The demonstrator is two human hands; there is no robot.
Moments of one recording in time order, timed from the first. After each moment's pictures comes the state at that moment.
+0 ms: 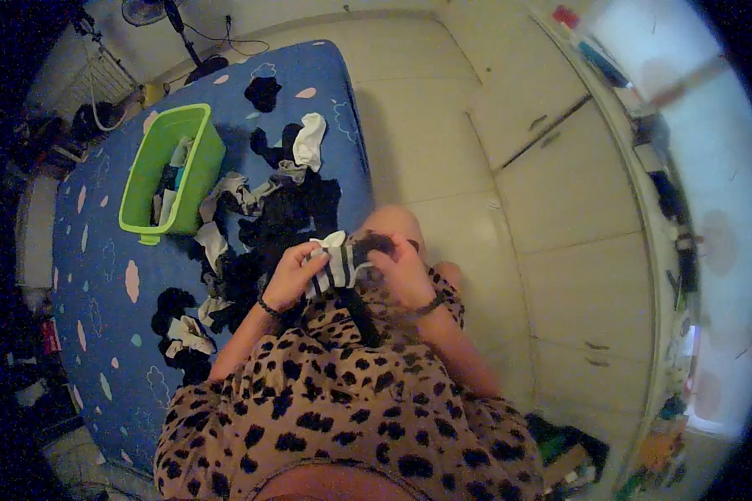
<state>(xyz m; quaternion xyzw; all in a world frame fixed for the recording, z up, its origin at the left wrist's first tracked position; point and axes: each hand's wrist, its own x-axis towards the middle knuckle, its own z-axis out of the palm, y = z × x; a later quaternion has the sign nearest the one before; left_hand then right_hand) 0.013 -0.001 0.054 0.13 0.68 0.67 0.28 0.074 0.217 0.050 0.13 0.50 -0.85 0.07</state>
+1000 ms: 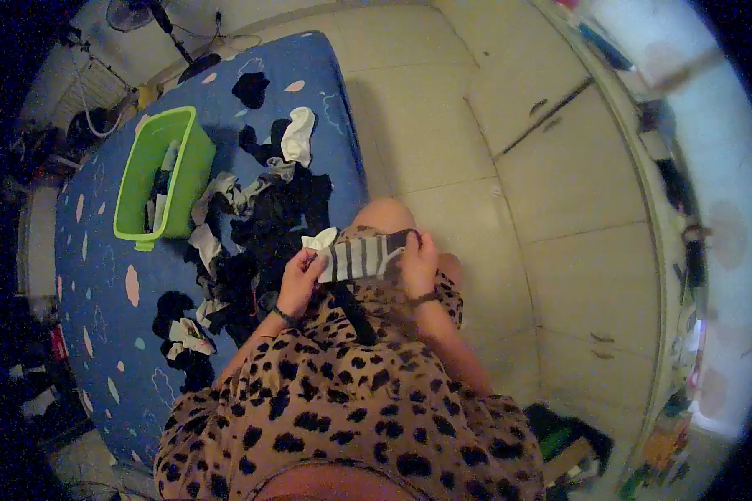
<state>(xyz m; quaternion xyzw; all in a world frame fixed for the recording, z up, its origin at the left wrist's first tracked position) 0.038 0.014 -0.009 -0.02 0.68 0.69 0.24 0.079 0.248 -0.046 0.31 0.63 -0.69 -0.17</state>
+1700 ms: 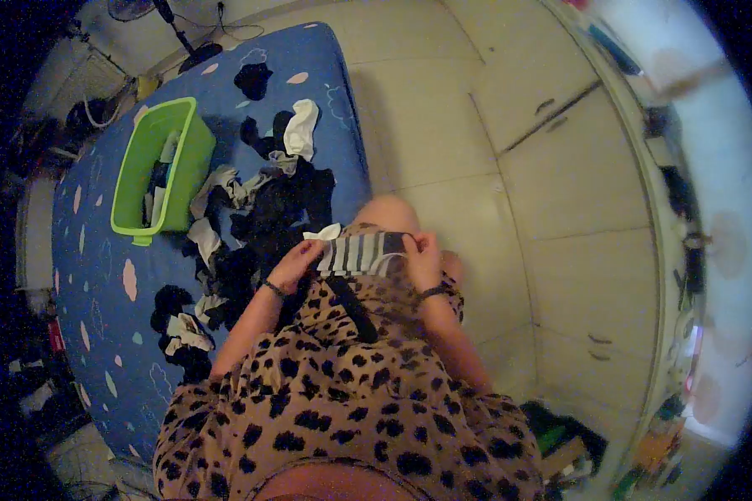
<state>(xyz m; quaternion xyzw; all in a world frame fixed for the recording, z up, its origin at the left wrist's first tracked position) -0.001 -0.006 -0.052 -0.09 0.64 0.66 0.39 0.086 0.270 -0.087 0.30 0.74 -0.59 -0.10</state>
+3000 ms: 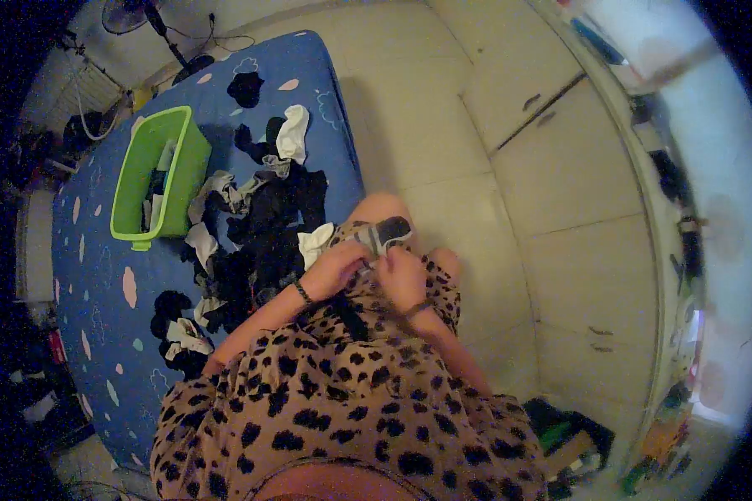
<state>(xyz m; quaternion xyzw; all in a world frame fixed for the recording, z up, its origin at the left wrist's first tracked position) 0.019 0.061 -0.004 0.46 0.73 0.49 0.11 0.106 0.225 -0.006 0.15 0.93 -0.34 -0.06</state>
